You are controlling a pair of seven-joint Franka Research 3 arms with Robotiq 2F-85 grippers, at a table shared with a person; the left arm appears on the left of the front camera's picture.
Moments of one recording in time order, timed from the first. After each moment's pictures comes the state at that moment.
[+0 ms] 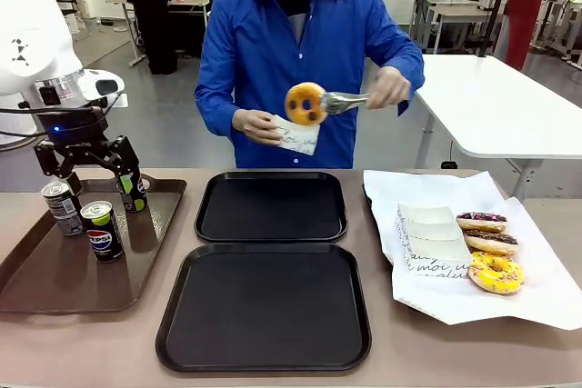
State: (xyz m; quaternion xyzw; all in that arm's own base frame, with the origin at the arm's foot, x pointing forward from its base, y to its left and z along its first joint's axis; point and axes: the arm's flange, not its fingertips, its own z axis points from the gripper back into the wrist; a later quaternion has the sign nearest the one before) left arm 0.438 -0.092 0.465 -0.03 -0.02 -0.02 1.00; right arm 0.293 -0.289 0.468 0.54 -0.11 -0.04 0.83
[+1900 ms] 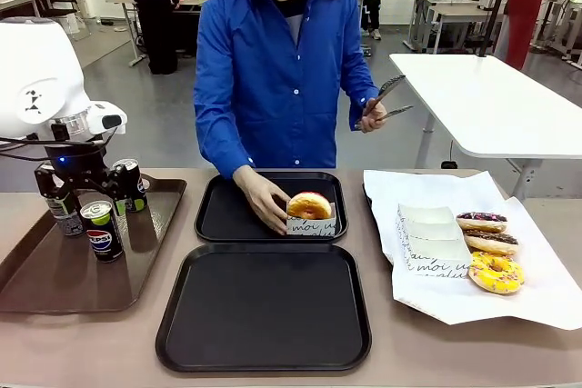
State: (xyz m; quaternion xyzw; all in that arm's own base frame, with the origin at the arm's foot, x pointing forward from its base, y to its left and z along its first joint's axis) left arm 0.449 -0.077 0.403 0.02 -0.02 0.00 1.00; right arm 0.293 -0.289 0.468 0.54 -0.11 -0.04 0.83
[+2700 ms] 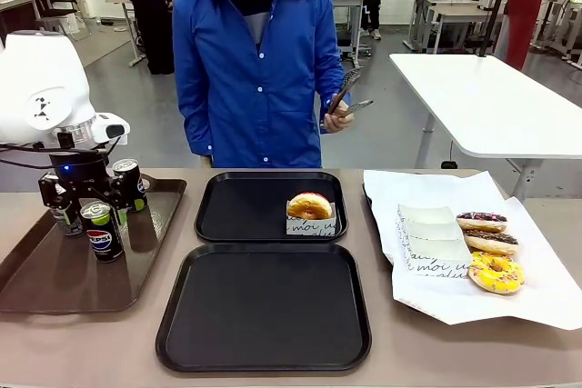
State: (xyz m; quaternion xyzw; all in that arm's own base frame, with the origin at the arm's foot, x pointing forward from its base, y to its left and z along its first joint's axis) left arm 0.453 -0.074 0.385 0.02 0.00 0.01 1.00; right arm 0.293 -0.289 0.468 0.54 -0.11 -0.04 0.83
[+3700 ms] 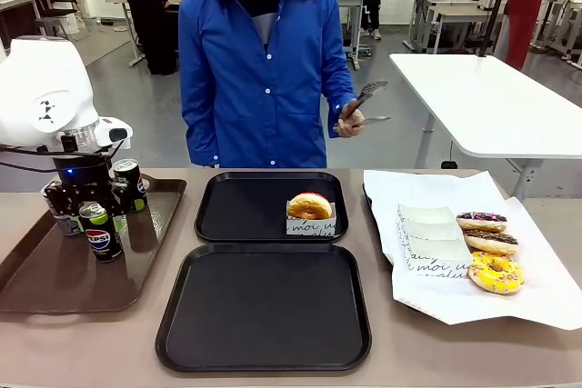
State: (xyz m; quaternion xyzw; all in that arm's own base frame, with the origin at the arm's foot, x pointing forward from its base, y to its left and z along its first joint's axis) left arm 0.455 -0.076 0.379 0.01 0.01 0.01 1.00; right arm 0.293 -0.289 0.468 0.54 -0.11 -0.04 0.83
